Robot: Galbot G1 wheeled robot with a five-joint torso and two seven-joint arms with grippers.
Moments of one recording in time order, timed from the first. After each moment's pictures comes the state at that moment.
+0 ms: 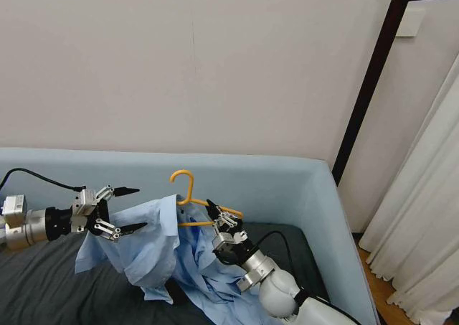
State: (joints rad) left arm 1.39 -0.12 -0.69 -1.75 -1.01 -0.23 0.84; right arm -0.73 1.18 -0.35 1.60 -0.57 0.20 0.38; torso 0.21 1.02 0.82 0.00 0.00
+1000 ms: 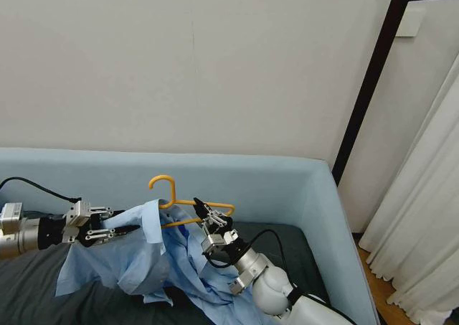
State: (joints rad) left arm 1.41 -0.15 -0.68 -1.70 -0.98 -0.22 0.91; right arm -0.72 1.20 -0.34 1.62 -0.66 0.25 0.38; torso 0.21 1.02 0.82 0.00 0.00
